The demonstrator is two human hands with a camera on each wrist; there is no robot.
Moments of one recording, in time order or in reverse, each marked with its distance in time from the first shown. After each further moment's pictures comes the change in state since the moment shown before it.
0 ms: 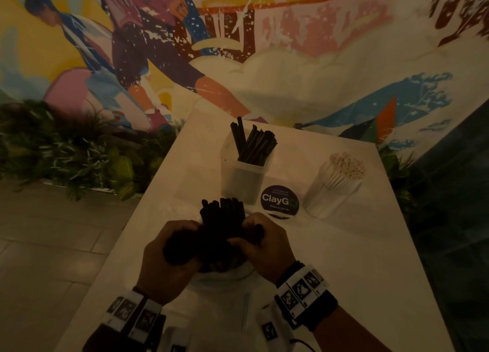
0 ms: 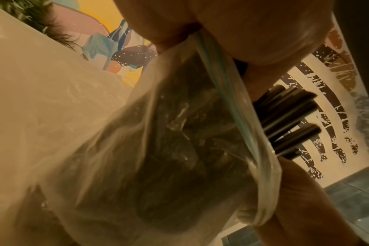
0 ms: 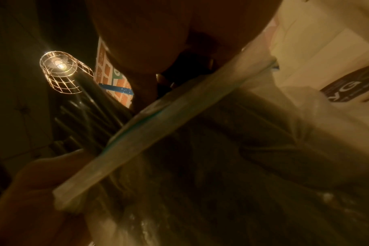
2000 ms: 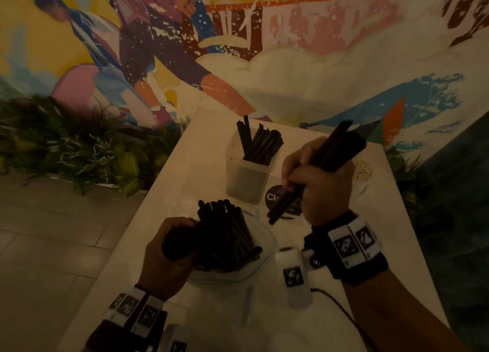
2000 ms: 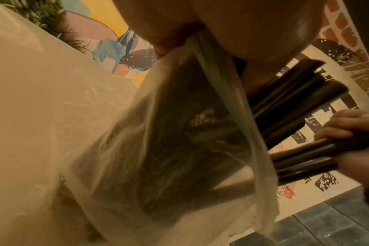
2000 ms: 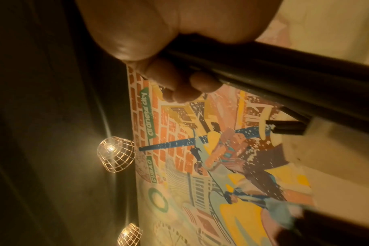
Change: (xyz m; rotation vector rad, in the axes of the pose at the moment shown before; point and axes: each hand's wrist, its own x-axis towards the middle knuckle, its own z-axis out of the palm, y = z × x) left_hand -0.003 -0.015 -0.003 -0.184 0.047 -0.122; right_hand 0.066 -0.095 -0.081 0.737 0.249 -0.068
